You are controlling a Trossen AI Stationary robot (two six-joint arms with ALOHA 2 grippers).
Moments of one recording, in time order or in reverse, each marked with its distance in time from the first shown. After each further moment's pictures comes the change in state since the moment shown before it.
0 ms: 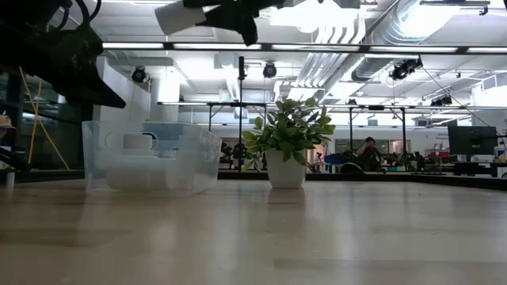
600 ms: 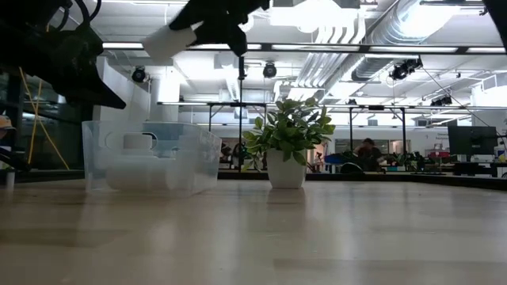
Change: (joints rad) left arm 0.000 0.000 0.000 -0.006 -0.013 0.017; right arm 0.036 0.167 0.278 -0.391 -0.031 0.033
